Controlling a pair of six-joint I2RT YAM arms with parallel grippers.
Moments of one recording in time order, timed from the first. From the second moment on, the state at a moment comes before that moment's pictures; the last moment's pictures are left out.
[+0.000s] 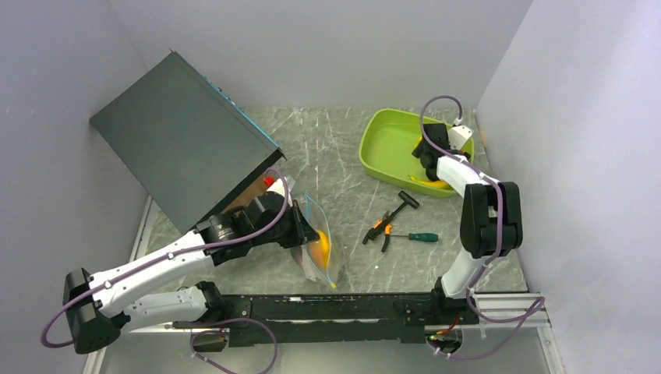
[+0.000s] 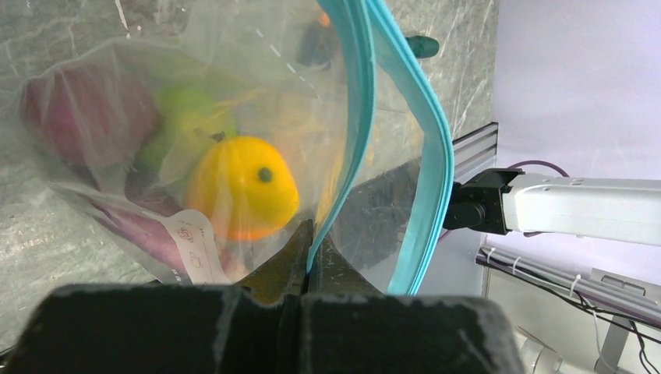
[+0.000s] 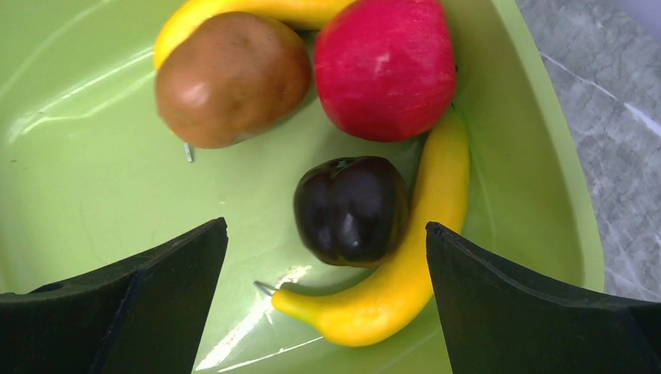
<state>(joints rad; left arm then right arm) -0.99 0.99 0.86 -0.50 -0.03 -1.07 0.08 1.72 1.14 -0.21 0.57 0.66</state>
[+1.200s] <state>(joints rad) -1.01 1.06 0.86 -0.45 -0.04 -1.11 0.04 1.81 1.19 -0.22 0.45 0.71</state>
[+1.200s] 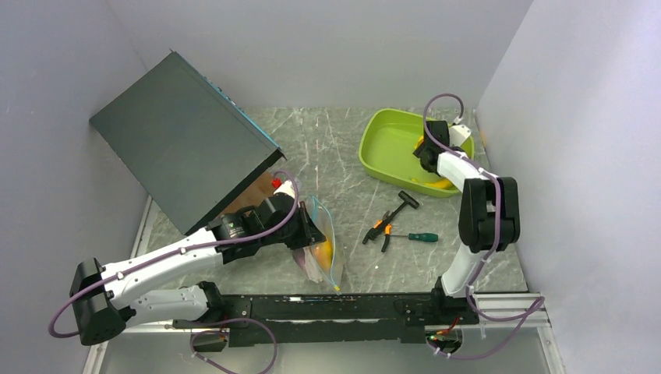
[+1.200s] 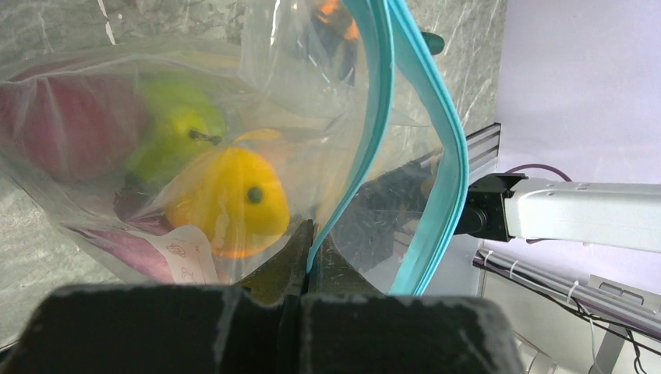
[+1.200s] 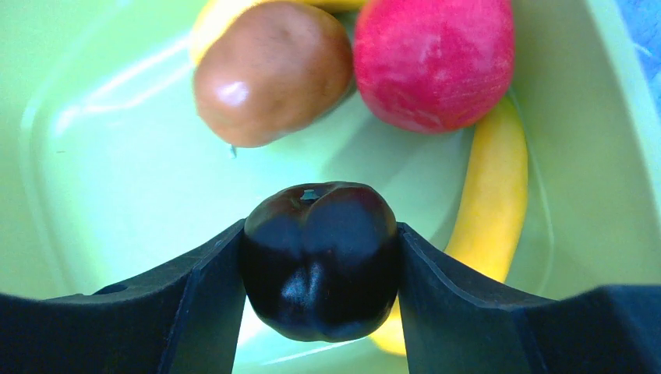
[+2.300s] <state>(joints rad) -1.02 1.04 0.82 -0.39 -0.05 -1.11 0.69 0.99 0.78 0.00 0.00 0.56</state>
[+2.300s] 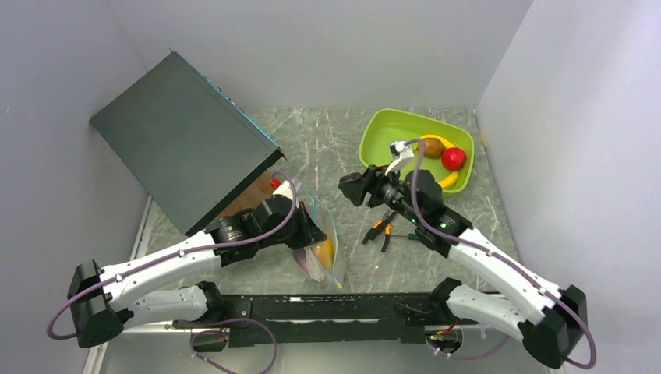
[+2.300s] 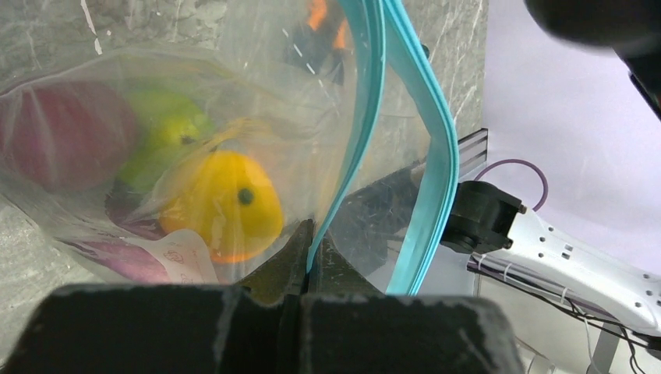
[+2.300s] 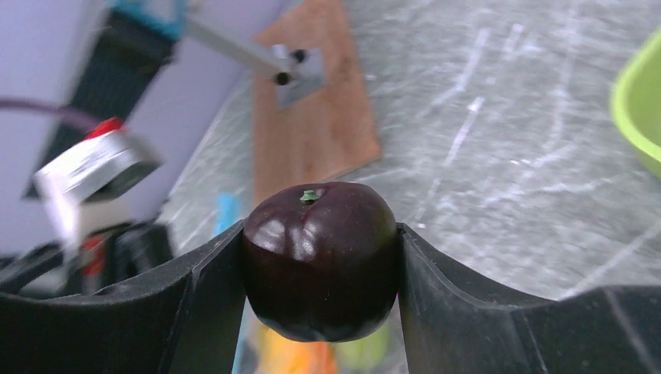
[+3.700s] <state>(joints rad) -1.02 1.01 0.82 -0.39 -0.08 -1.10 1.02 0.86 0.51 0.23 0.00 0.32</state>
